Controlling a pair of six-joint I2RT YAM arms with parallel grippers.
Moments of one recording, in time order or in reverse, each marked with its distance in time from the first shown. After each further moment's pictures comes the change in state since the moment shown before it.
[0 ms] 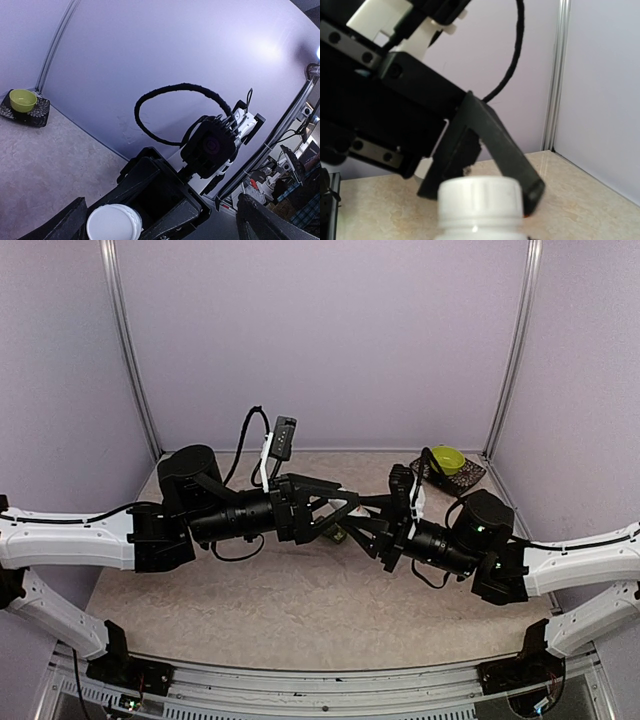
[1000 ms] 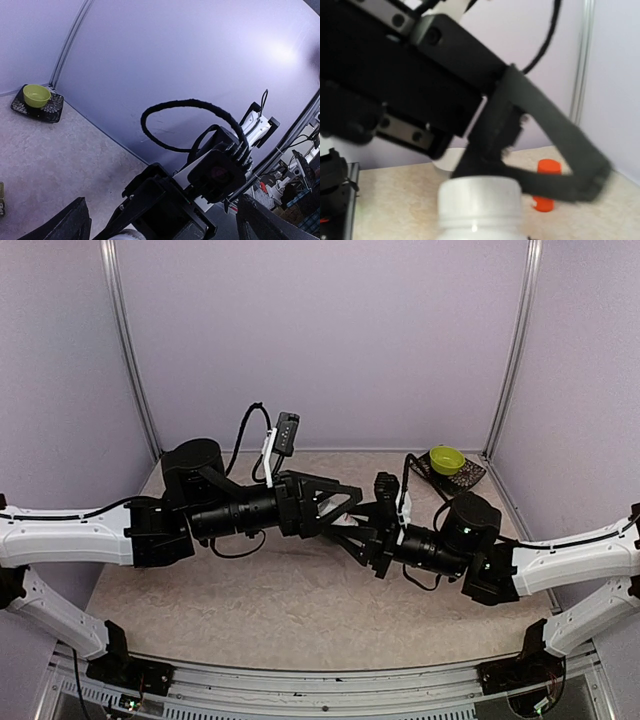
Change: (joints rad) left arm -0.002 0.013 0.050 -0.096 -0.063 0.016; right arm 0.000 0.083 0.023 0.029 -0.070 0.018
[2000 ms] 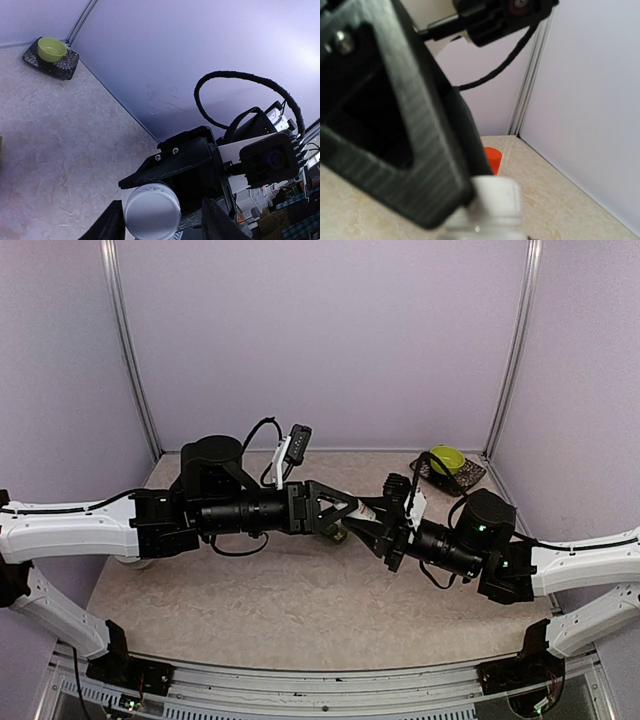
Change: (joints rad) left arm 0.022 0.032 0.065 -0.206 0.010 -0.134; right arm 0.000 -0.123 -0.018 -0.143 0.143 -0.200
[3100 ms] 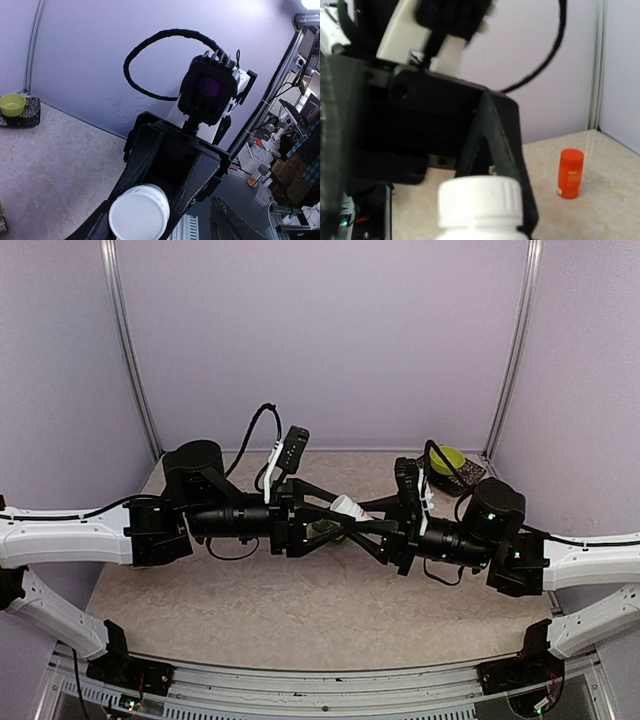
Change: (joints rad) left arm 0.011 -0.046 -0.086 0.169 0.216 0.311; right arm 0.000 -0.052 0.055 -0.108 -0.206 0.302
